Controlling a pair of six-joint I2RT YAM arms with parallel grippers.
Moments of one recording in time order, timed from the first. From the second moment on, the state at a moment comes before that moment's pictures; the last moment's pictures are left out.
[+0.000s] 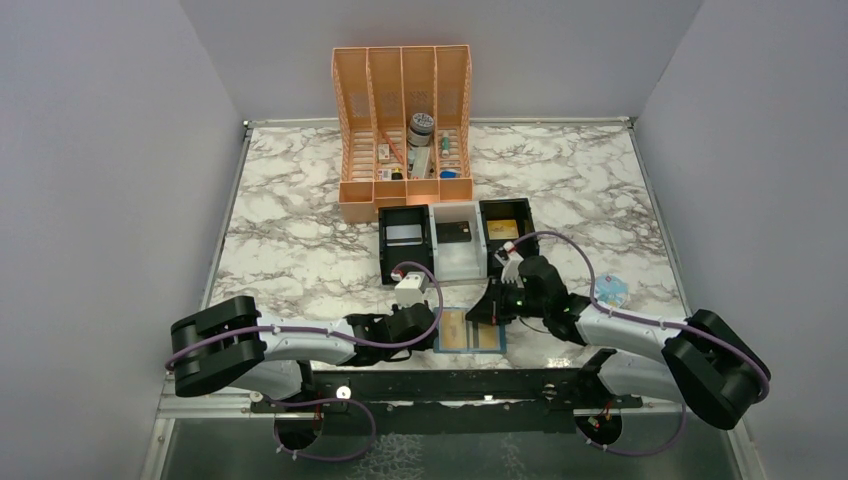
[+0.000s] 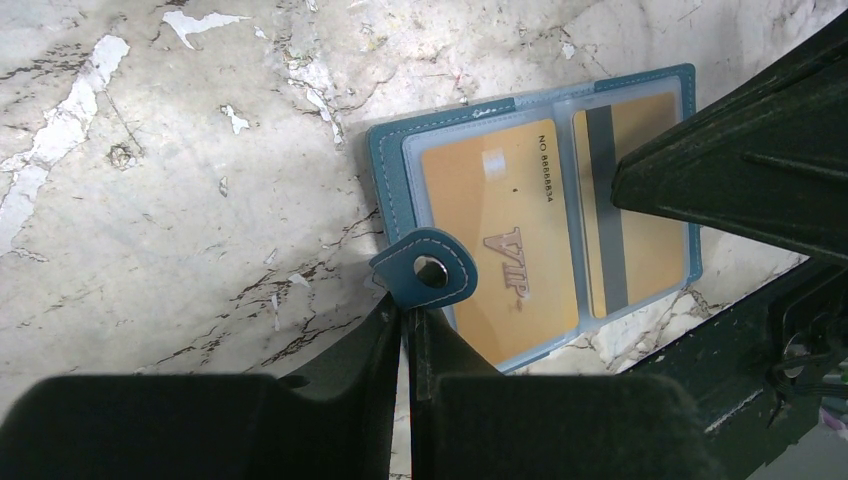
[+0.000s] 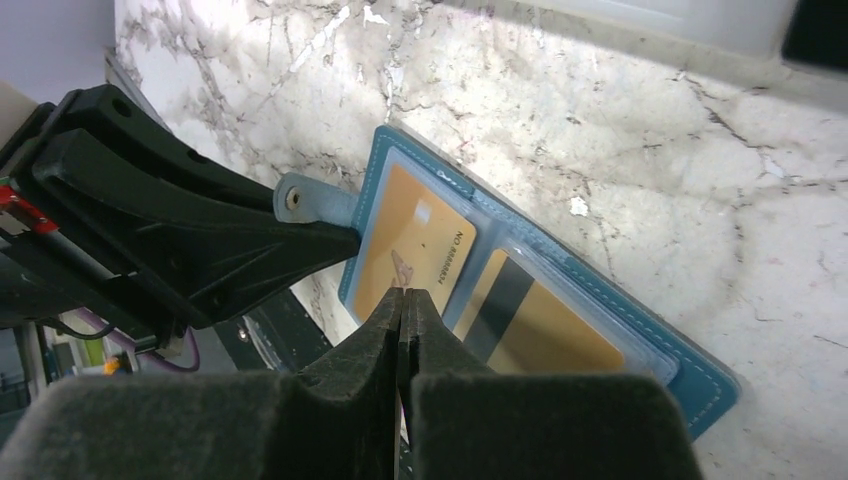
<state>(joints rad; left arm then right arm) -1.25 1.31 0.42 0.08 -0.37 -1.02 0.69 1.18 0.28 0.28 -0.40 0.70</state>
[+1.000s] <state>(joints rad) -1.25 1.34 0.43 0.09 -0.37 -1.02 0.67 1.38 0.34 0.30 -0.52 0.71</state>
